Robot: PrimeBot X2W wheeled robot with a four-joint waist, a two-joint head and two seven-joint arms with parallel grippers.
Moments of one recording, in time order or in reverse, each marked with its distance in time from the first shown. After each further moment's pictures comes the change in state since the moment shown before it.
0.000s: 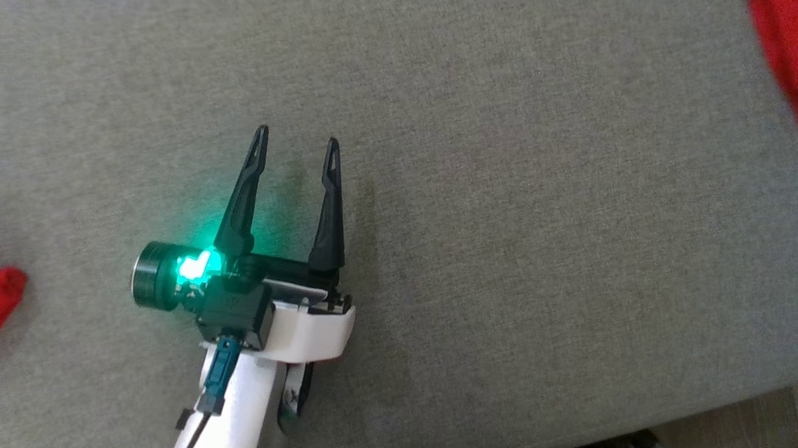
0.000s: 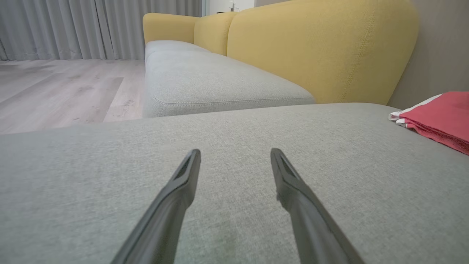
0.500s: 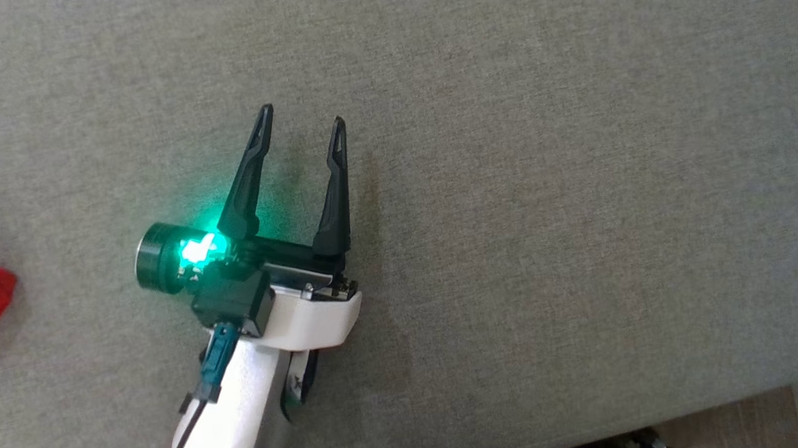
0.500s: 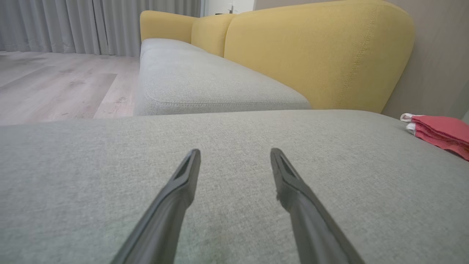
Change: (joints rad) left arm -0.047 -0.002 -0.015 -0.003 -0.039 -0.001 -0.008; right arm -0.005 0.057 -0.196 -0.082 -0.160 0.000 -0.003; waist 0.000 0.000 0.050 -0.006
